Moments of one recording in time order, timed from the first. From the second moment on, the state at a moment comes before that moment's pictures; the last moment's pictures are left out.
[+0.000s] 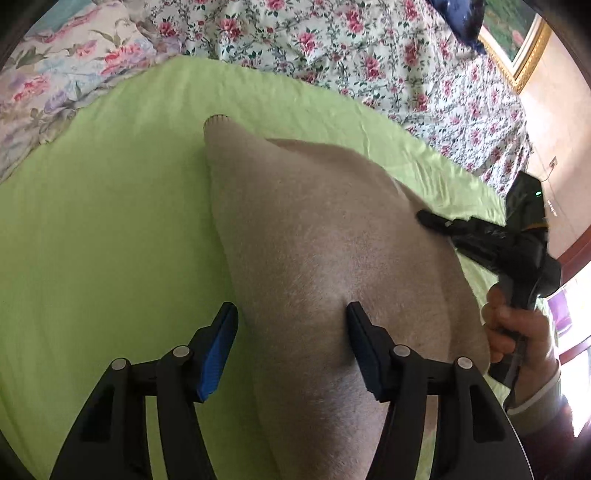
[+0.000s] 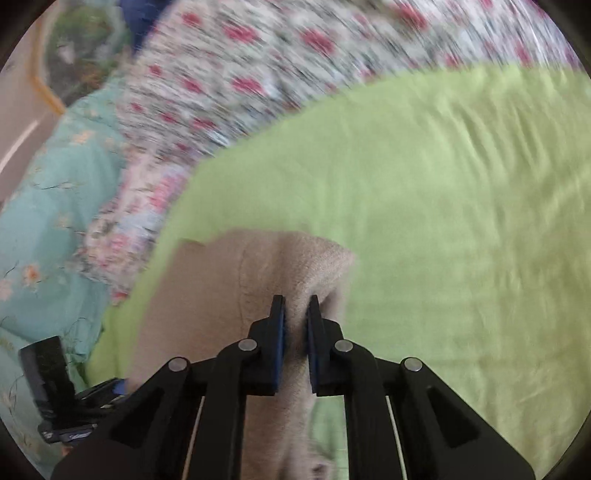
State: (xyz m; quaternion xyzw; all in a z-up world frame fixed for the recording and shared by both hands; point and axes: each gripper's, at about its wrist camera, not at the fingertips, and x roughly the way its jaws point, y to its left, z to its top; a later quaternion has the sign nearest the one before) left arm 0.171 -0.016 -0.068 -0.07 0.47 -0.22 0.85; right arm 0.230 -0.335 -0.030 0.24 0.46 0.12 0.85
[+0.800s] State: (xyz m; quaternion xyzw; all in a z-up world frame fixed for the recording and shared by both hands) left arm 0.156 -0.026 -0.057 -0.11 0.44 -0.30 0.84; right arm 0.183 -0.299 -0.032 0.26 0.47 0.14 0.83
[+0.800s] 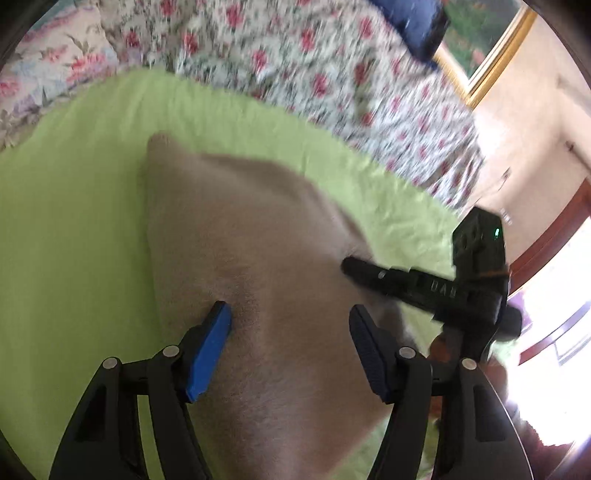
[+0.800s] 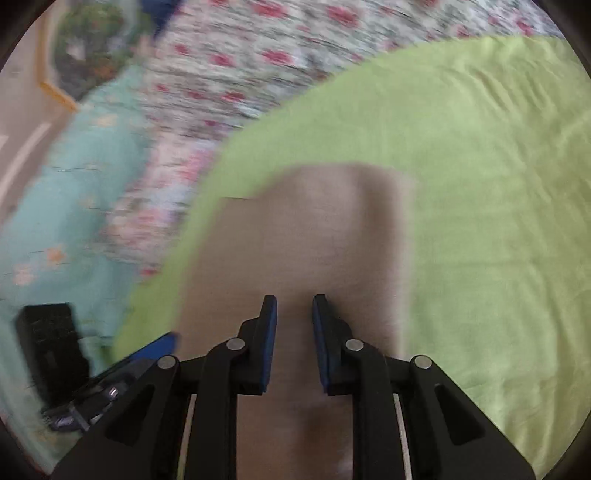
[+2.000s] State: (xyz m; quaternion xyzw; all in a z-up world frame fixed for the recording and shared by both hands) left arm 0.056 -0.010 -0.076 -0.05 0.50 -0.27 0.82; right arm 0.055 -0.314 -0.031 0.16 0.49 0.07 0.85
